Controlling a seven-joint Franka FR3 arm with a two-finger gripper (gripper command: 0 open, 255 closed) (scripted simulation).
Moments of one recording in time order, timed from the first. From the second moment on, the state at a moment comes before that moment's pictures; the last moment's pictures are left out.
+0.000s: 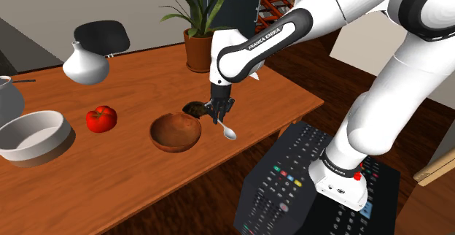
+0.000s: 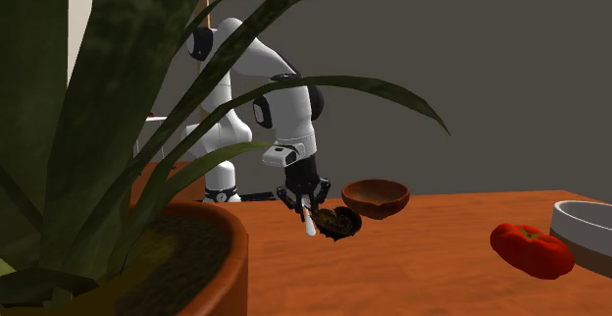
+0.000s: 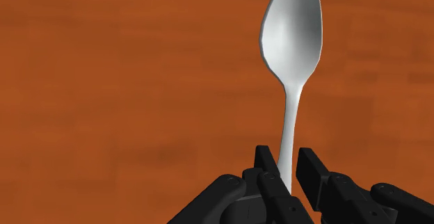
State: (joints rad) arm 0.10 -0.03 0.26 -2.37 0.28 2.29 0.40
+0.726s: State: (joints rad) arm 0.10 -0.09 0.26 -2.33 0.28 2.19 0.42
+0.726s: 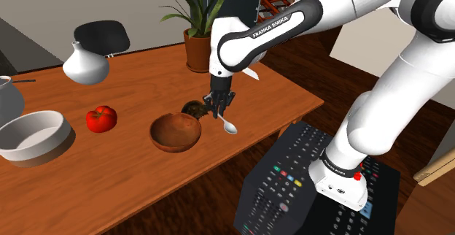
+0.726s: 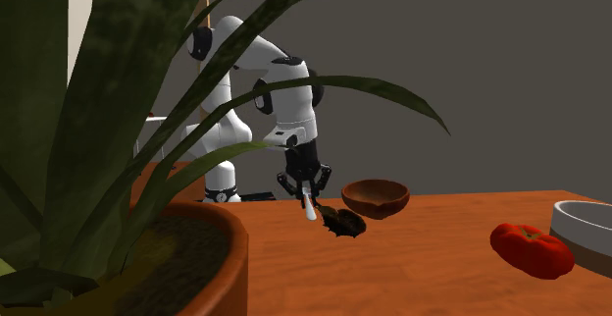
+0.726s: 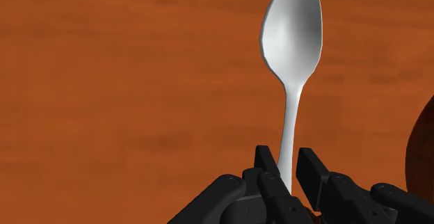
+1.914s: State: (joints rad) arm 0.09 -0.19 0.24 -2.18 0.27 1.95 0.45
